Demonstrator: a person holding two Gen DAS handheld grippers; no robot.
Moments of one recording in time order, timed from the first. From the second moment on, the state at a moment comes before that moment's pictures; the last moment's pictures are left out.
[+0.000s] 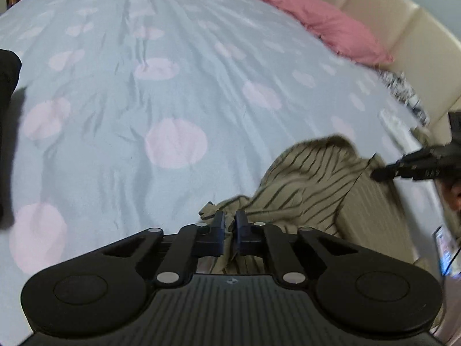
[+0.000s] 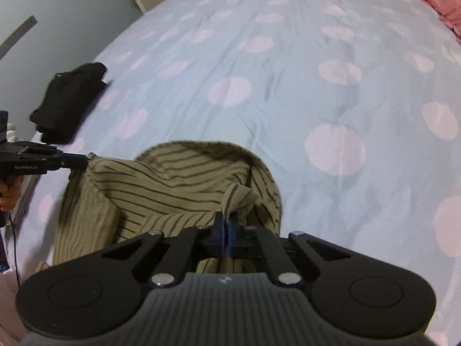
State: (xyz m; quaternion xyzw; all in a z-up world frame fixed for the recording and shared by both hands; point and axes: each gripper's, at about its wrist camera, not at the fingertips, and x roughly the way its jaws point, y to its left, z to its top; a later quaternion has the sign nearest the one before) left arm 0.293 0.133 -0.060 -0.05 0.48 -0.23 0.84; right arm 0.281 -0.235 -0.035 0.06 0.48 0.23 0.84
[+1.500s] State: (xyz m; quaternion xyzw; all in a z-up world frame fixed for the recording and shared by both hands) left arm 0.025 0.100 -0.026 0.14 0.48 -0.41 0.77; right arm 0.029 -0.253 -0.038 -0.11 0.46 0.45 0.76
